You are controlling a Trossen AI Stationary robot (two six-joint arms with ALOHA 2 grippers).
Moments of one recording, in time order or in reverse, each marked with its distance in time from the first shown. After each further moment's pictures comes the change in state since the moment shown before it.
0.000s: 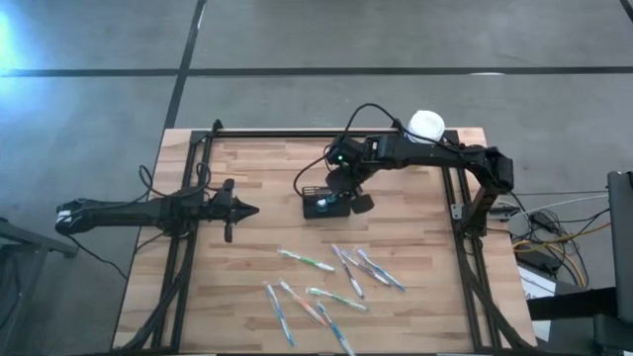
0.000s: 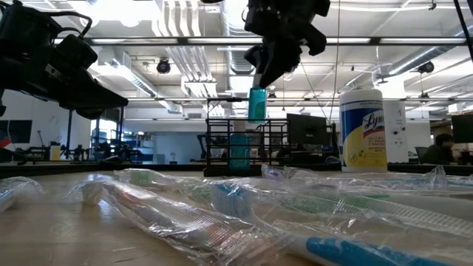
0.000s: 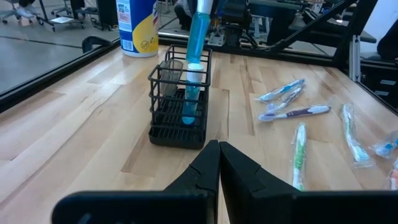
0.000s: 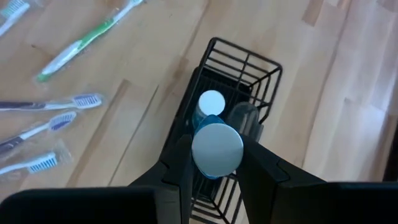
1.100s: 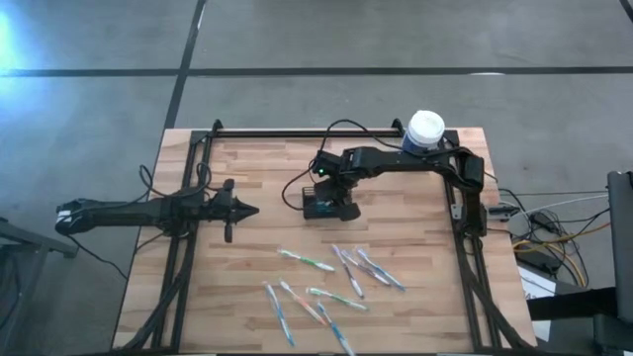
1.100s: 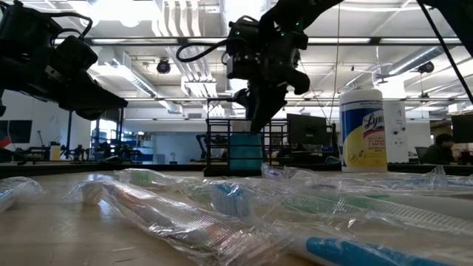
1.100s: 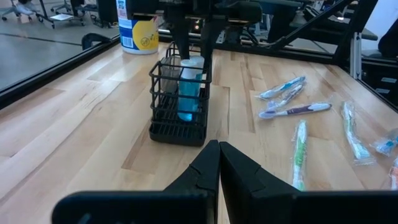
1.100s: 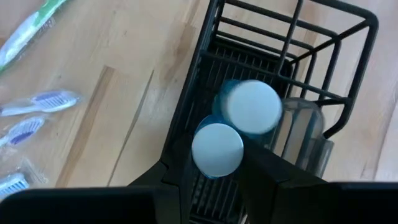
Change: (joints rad) left arm 0.000 0.001 0.000 -0.010 0.000 -0.001; right arm 0.000 0.219 0.019 0.045 -0.003 0.068
